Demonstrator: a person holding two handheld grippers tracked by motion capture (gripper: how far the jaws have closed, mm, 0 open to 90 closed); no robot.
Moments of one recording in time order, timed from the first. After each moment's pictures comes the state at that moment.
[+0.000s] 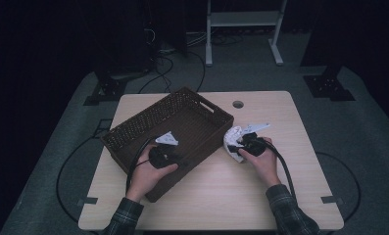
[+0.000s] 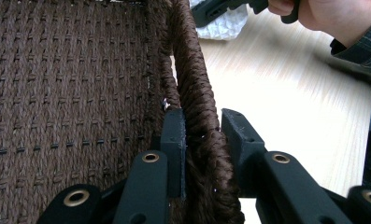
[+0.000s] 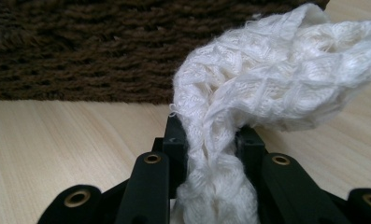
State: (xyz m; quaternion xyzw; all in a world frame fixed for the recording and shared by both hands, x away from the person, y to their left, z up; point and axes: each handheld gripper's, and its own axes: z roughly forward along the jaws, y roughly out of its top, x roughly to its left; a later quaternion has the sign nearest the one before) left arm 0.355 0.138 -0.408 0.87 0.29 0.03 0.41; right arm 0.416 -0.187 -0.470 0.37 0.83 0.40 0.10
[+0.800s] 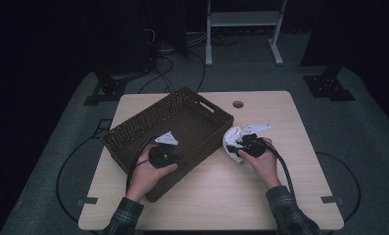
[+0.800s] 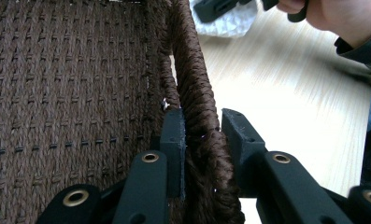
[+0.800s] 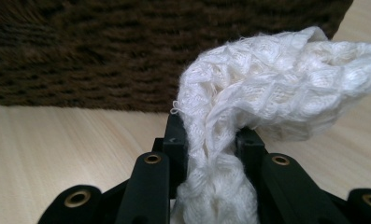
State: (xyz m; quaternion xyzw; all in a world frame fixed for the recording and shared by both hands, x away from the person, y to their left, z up) left arm 0.356 0.139 -0.408 0.87 0.29 0.02 0.41; right arm 0.405 -0.184 -0.457 0.35 0.83 0.42 0.12
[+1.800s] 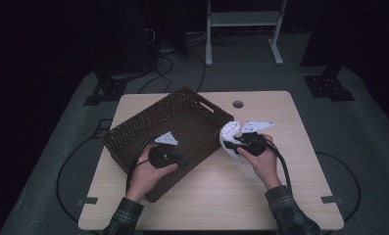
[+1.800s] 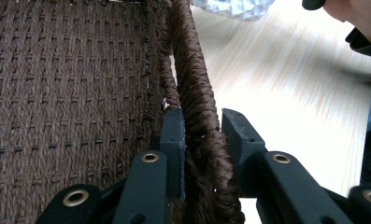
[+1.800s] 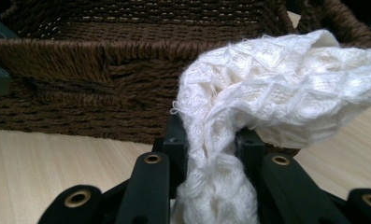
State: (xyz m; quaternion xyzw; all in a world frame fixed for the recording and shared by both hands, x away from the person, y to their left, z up) left arm 0.356 0.139 -0.409 0.87 0.29 0.02 0.41; right arm 0.392 -0.176 -0.428 0.32 0.82 0.46 0.13
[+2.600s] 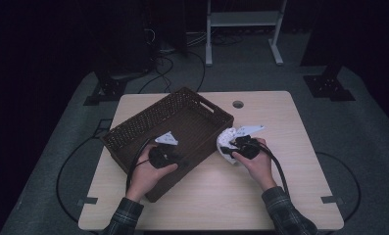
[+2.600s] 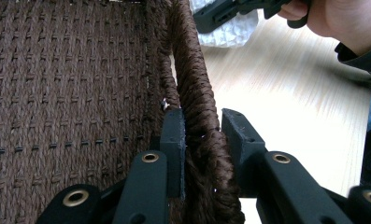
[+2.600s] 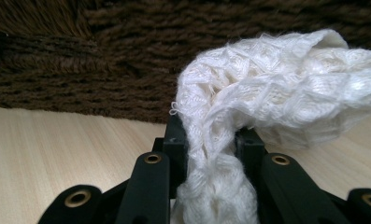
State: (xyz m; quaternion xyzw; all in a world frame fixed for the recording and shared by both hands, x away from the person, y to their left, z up) left arm 0.356 0.139 -0.409 0.87 0.29 0.02 0.41; right arm 0.399 -0.164 -0.454 0.32 0.84 0.43 0.12
